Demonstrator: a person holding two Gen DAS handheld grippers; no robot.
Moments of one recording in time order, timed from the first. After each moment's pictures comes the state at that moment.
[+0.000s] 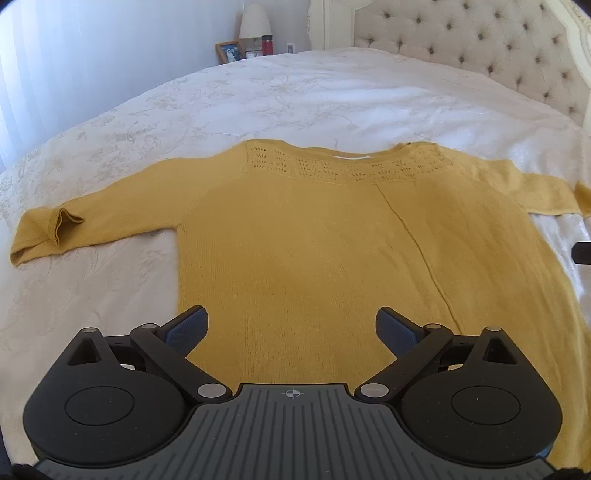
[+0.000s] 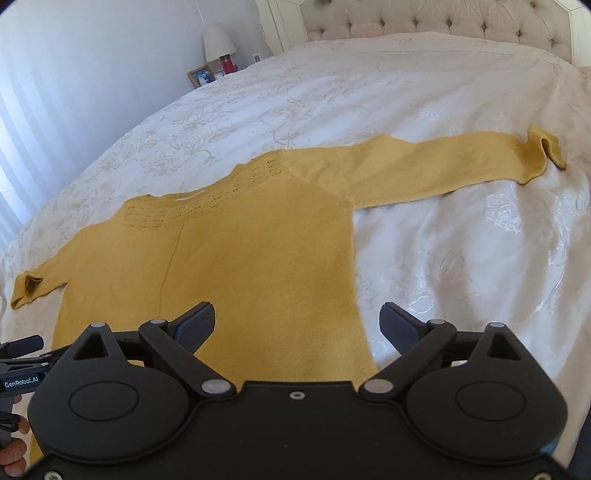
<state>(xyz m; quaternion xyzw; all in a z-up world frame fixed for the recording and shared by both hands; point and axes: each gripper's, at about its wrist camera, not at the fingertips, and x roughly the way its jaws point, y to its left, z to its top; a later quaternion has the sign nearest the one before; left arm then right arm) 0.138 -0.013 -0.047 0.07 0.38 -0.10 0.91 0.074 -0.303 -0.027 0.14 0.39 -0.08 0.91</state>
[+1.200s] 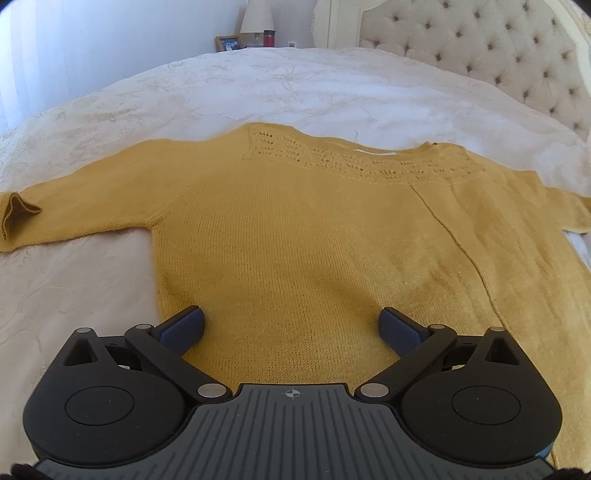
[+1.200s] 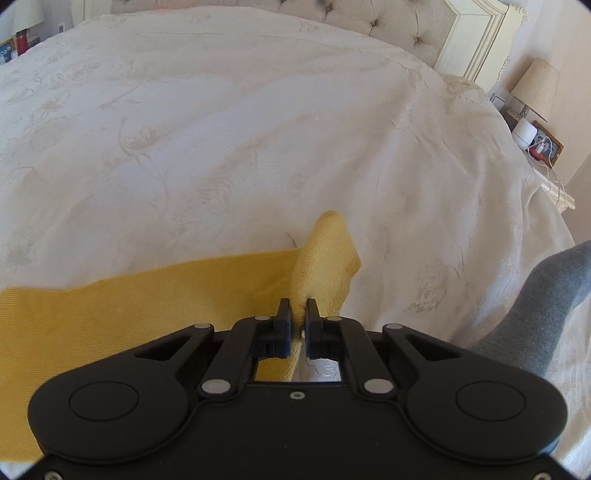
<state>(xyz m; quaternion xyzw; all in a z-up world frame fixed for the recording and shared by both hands) 0.189 0.003 -0.089 0.04 0.38 -0.13 0.92 0.214 -0.523 -0.010 0.05 0.44 -0.33 0.83</state>
